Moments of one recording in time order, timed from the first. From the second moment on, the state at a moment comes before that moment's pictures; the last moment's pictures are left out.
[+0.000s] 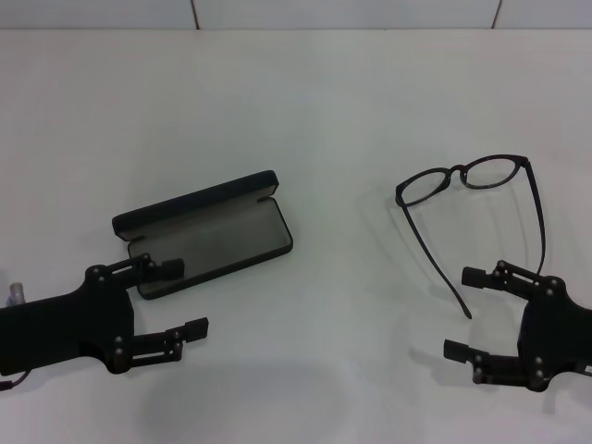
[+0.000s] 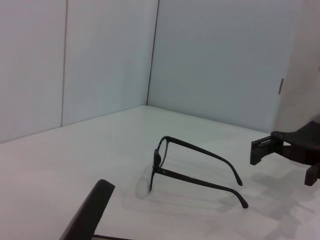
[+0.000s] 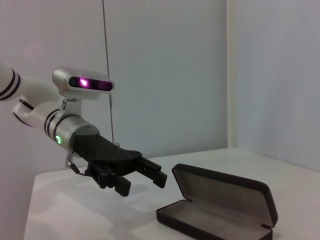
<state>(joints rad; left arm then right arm) -0.21 -2.07 0.64 0.66 1.97 1.75 -1.02 0.33 2.02 -1.10 -0.40 -1.54 -1.59 0.77</state>
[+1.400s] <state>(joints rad) -0.60 -2.02 0.75 1.18 2.40 1.79 -1.81 0.34 2.02 -1.10 -0.40 -1.51 -1.59 0.78</state>
